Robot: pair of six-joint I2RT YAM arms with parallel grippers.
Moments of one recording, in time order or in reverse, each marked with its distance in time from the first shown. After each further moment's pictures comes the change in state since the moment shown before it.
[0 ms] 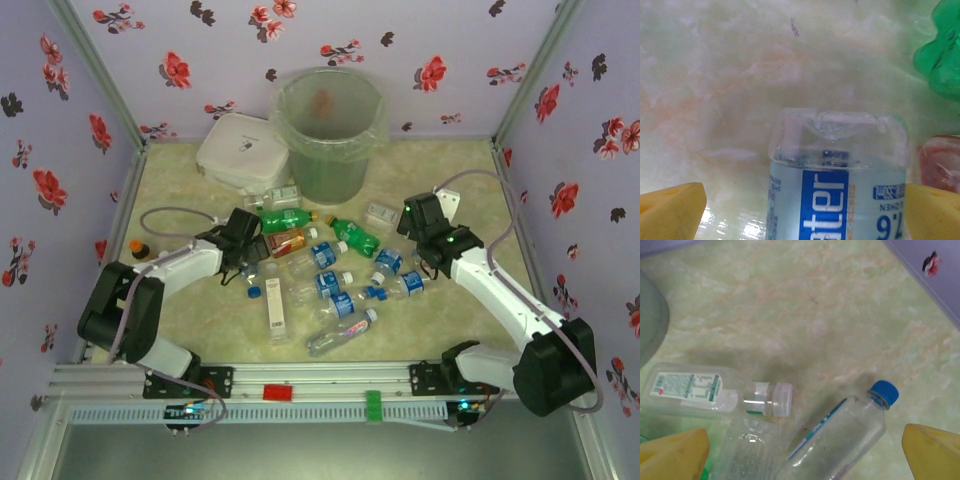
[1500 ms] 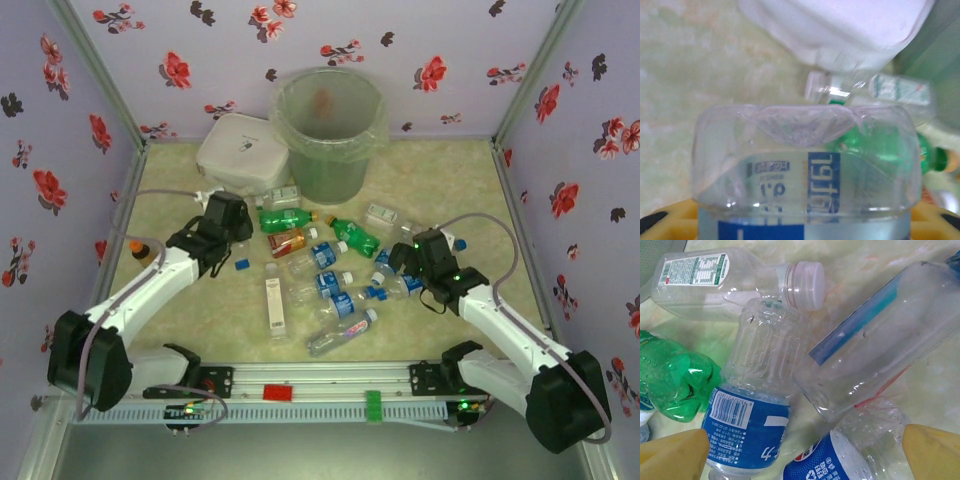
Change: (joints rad) left arm -0.004 -0.286 0.113 -0.015 -0.089 0.127; right arm -0.006 -0.203 -0.329 0.118 -0.329 0.114
